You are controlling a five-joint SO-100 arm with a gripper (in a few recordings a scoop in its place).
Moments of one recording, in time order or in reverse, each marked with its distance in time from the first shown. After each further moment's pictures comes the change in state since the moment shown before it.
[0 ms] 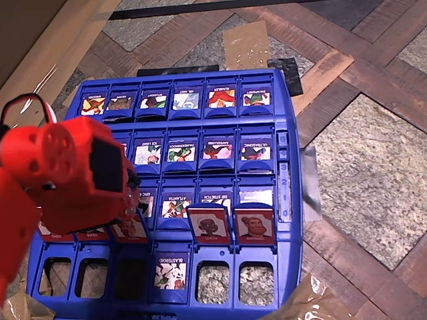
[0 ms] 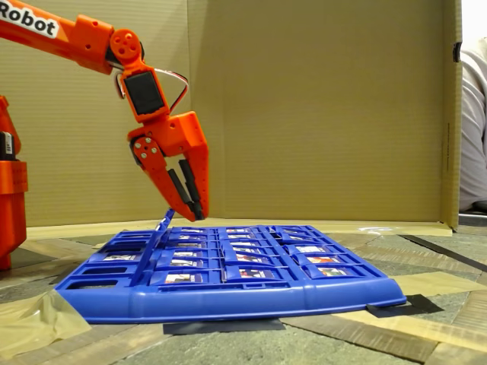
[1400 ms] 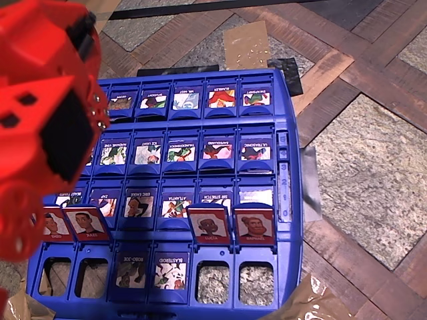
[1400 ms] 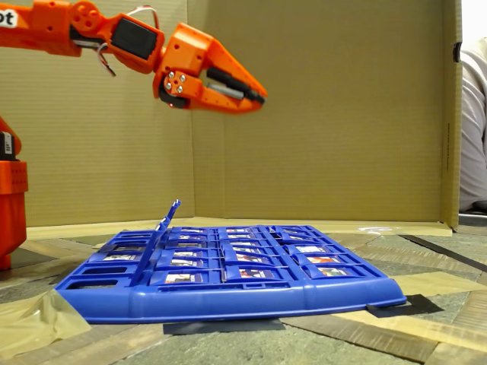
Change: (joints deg) arm 1.9 20.7 8.7 -42.7 1.8
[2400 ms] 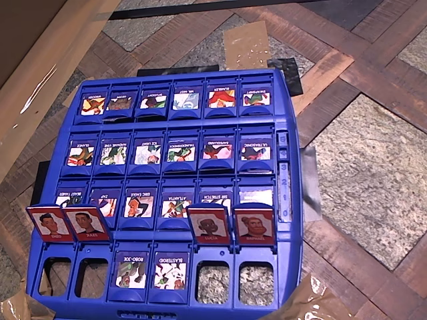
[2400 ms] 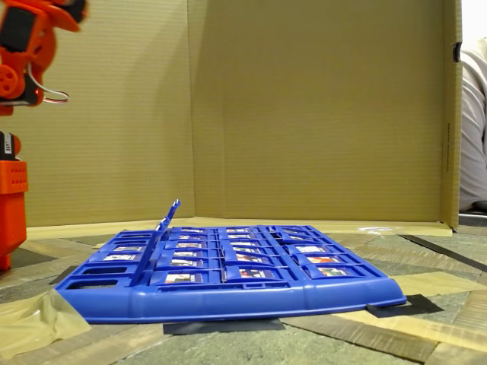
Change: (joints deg) arm -0.3 47.3 40.3 -90.1 2.3
